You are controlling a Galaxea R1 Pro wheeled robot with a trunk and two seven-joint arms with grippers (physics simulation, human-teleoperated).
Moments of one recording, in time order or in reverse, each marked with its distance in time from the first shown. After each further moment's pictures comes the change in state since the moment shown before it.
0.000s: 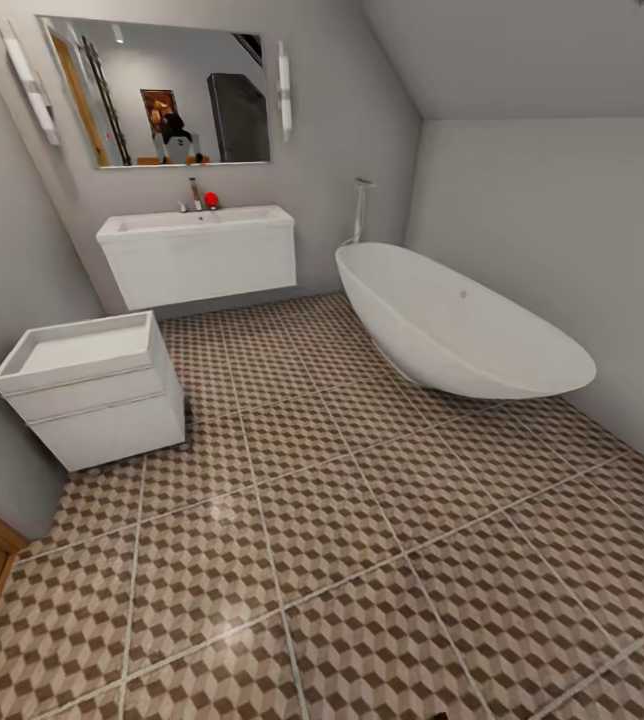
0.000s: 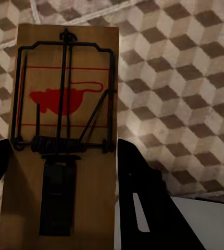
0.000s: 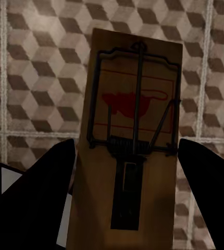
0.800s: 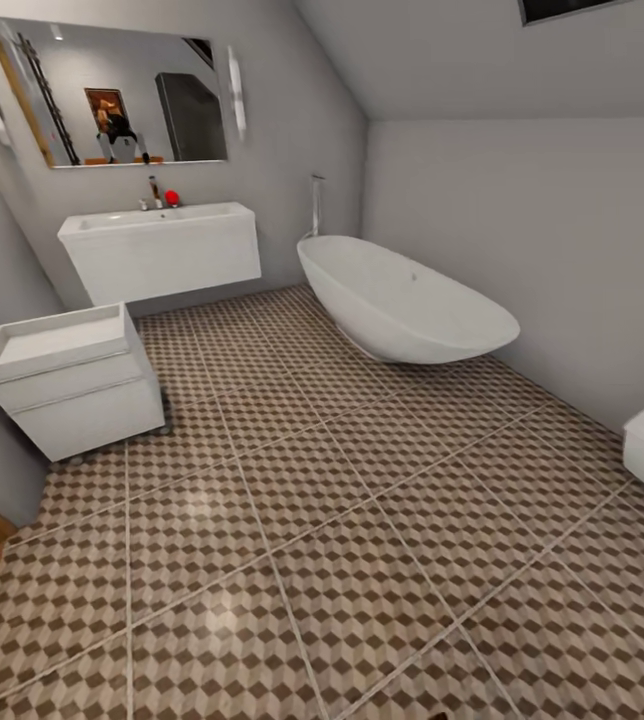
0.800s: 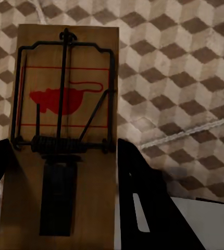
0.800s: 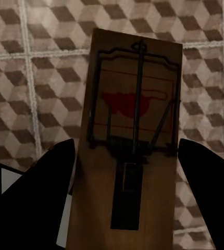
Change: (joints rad) left arm 0.000 0.001 0.000 0.000 0.001 -0.001 0.000; right arm 0.000 0.000 0.000 -0.001 -0.005 0.000 0.000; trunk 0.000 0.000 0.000
